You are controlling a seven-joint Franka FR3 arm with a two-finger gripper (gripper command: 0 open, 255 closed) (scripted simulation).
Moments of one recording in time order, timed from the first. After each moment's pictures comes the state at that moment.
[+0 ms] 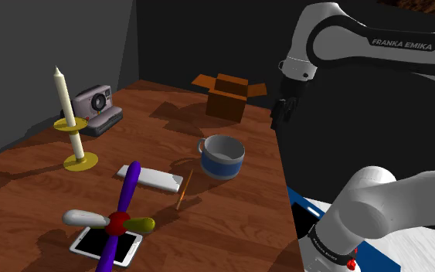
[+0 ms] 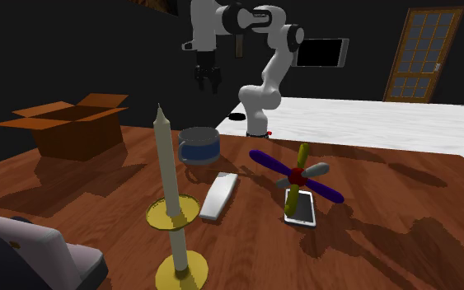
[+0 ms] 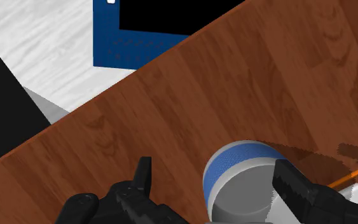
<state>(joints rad) -0.01 -0.76 -0.01 -2.44 -0.03 1.63 -0.06</state>
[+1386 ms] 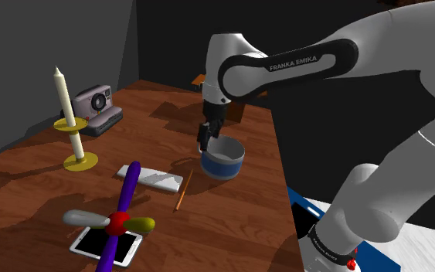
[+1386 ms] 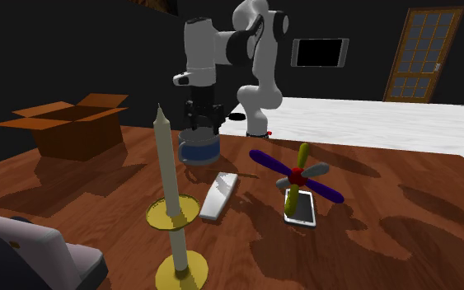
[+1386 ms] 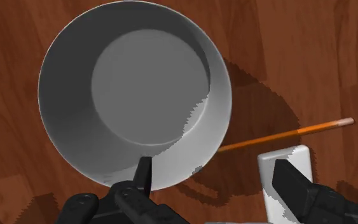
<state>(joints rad) 0.16 -0.21 0.18 -2.25 0.03 2.01 -0.03</state>
